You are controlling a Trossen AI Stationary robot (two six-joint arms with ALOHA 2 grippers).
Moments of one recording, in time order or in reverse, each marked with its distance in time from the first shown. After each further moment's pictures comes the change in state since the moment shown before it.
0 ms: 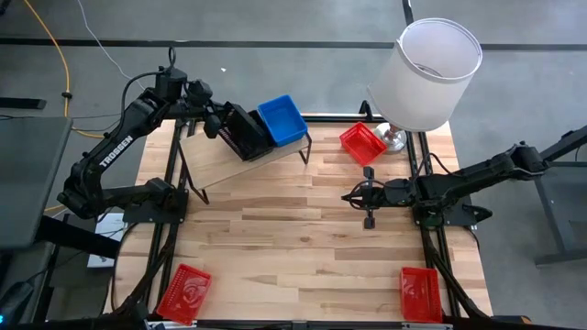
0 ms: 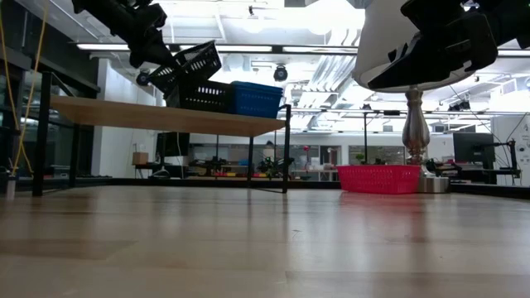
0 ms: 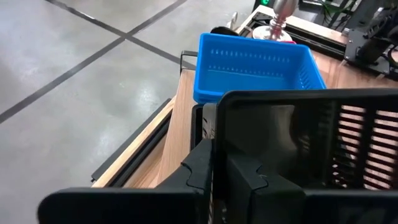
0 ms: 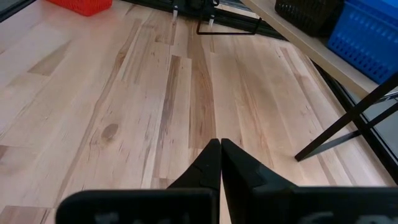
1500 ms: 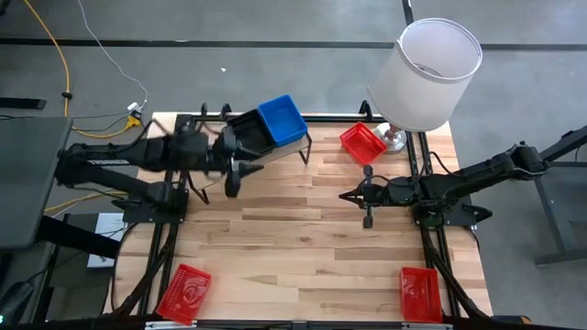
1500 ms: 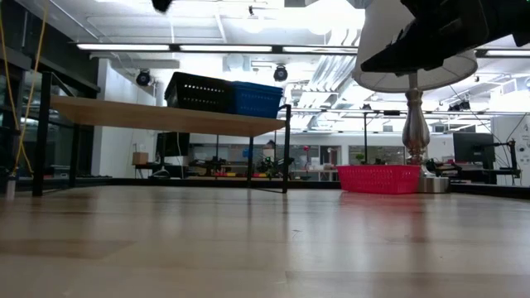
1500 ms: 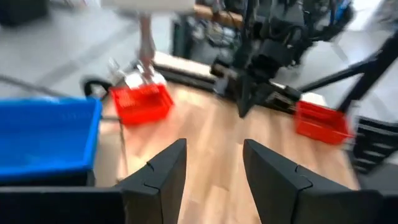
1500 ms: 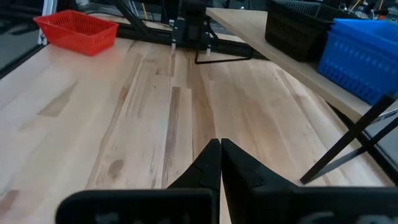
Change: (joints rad) left arm -1.037 -0.028 0.000 0.249 -0.644 -0.425; right arm 0.000 0.000 0.000 0.110 -0.008 0.046
